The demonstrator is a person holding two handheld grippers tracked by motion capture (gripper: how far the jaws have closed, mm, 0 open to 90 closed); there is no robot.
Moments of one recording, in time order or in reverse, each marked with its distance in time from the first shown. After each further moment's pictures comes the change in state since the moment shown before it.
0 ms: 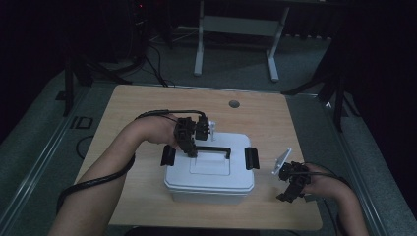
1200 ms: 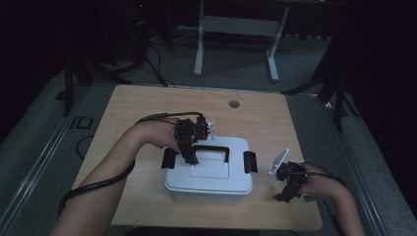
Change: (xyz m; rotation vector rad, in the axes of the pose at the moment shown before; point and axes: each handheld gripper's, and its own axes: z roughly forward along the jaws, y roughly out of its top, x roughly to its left) left arm 0.004 -0.007 0.010 -0.054 0.067 -0.119; right arm 0.002 0.006 0.003 -0.022 0.007 -0.011
